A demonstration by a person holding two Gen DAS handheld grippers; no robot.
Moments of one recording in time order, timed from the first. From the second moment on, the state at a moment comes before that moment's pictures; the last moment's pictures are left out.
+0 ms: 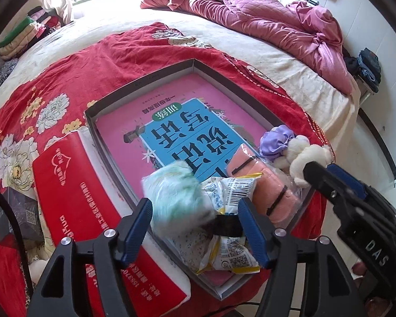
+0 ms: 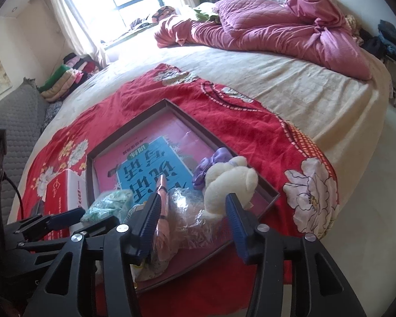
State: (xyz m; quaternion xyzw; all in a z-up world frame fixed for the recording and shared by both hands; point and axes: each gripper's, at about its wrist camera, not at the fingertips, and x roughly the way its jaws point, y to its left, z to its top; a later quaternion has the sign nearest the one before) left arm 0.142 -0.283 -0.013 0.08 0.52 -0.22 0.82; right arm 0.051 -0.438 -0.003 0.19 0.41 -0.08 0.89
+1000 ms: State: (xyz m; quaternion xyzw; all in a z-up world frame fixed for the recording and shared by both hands) left arm 0.092 -0.242 0.054 0.06 0.47 -0.20 0.86; right arm 0.018 -0.432 0.060 0.18 0.32 -0.11 0.92
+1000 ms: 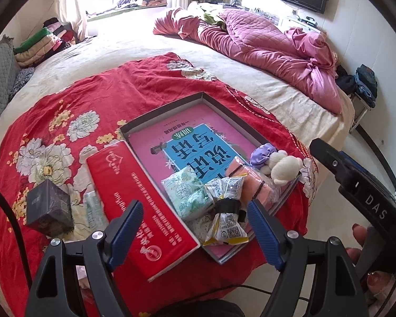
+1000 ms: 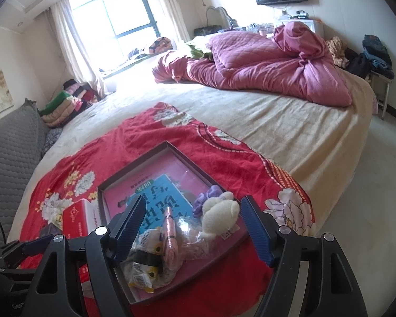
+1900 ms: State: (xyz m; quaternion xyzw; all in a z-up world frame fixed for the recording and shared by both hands) left arm 0.048 -0.173 0.095 0.06 0.45 -0.16 0.88; right arm -0.009 -0.369 0.115 0.11 0.31 -0.06 0.94
